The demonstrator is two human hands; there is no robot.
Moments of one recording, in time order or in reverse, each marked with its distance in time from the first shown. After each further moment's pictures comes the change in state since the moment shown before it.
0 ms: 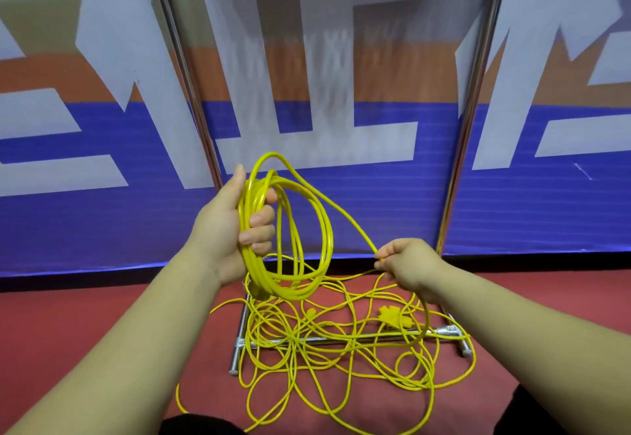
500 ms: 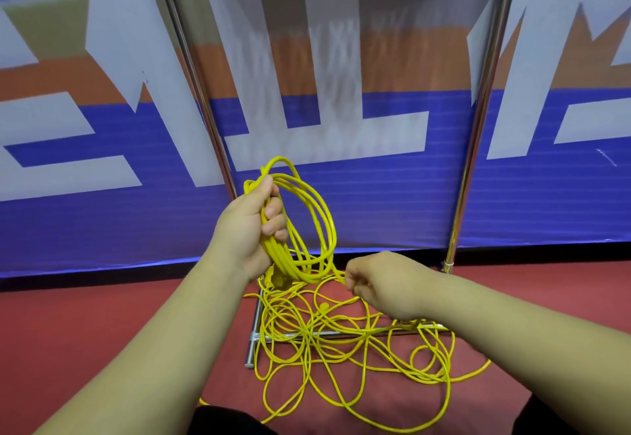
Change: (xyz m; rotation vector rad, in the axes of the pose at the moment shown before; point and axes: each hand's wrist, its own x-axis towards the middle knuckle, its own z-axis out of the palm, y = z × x) left_hand 0.012 -0.018 0.003 -0.014 0.176 0.157; right_hand -0.060 -0.037 0.021 -0.861 -0.350 -0.628
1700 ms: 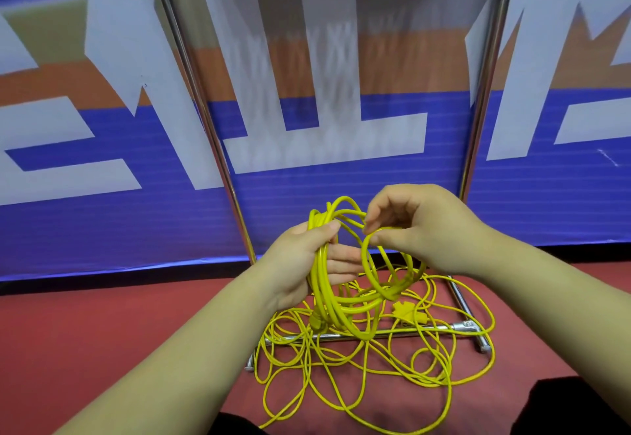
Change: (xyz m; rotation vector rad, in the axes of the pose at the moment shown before) left_hand -0.018 -0.040 0.030 0.303 -0.208 -0.303; right_hand -0.029 0.000 -0.076 0.568 0.417 -0.182
